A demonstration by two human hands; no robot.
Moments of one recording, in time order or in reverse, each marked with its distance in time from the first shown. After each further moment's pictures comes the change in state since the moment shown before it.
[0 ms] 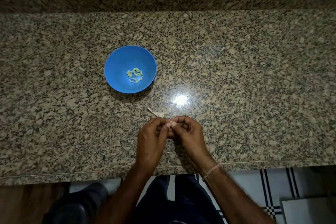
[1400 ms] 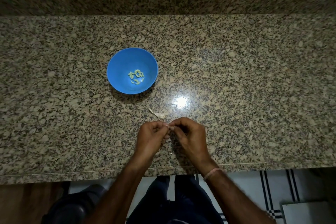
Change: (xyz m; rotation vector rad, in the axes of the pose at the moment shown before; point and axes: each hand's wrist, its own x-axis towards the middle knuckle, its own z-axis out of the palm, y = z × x) left_hand 0.009 0.003 -0.007 -0.368 -0.168 -0.436; right_hand -0.001 -0.004 -0.007 -0.503 0.008 -0.424
